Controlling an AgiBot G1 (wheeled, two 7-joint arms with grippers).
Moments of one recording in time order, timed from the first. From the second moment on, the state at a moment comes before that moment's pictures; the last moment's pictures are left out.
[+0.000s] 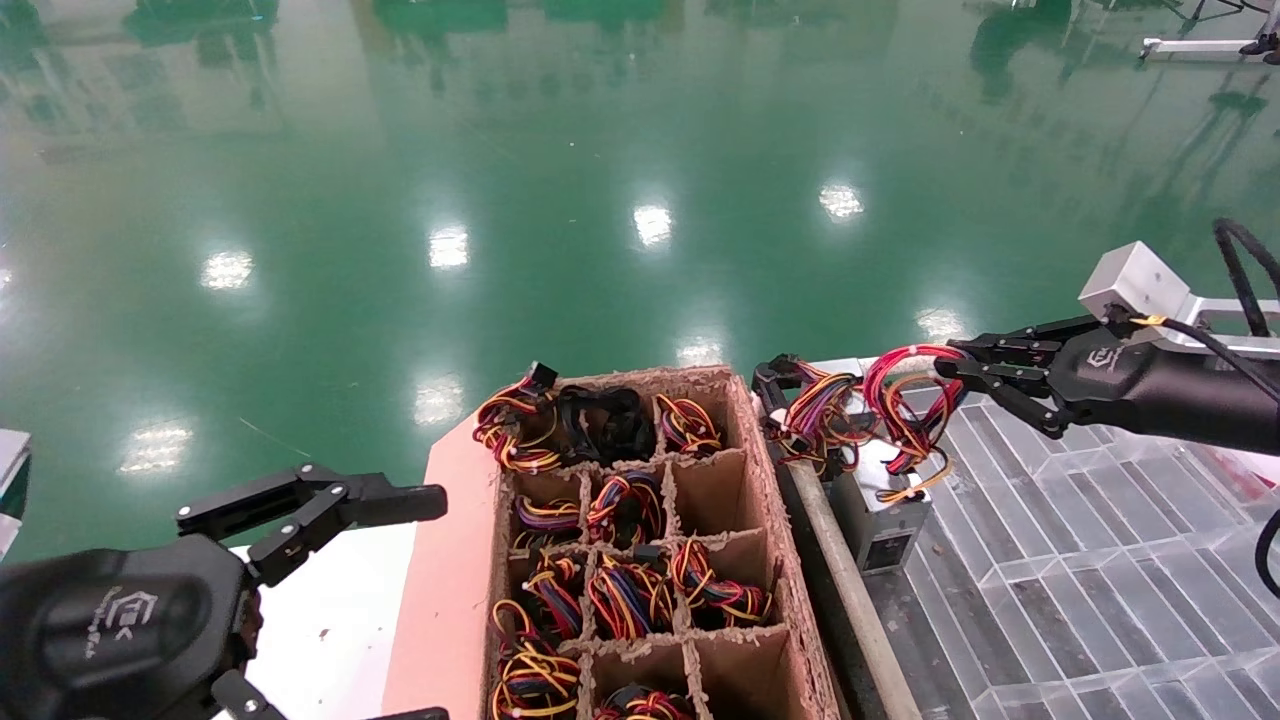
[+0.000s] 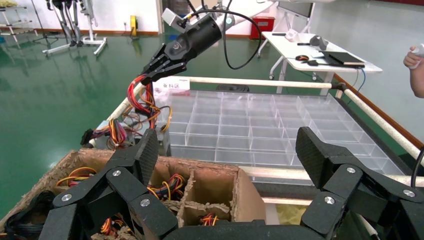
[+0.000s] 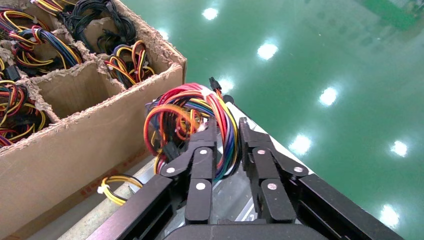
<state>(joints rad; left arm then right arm) -1.10 0.56 0.39 -1.25 0.65 1.44 -0.12 1.87 -0.84 -0.50 0.01 -1.42 -1.35 -0.40</state>
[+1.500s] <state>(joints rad) -1.10 0.56 0.39 -1.25 0.64 1.44 -0.12 1.70 -0.78 -0.41 0.31 -1.21 -1.49 -0.18</state>
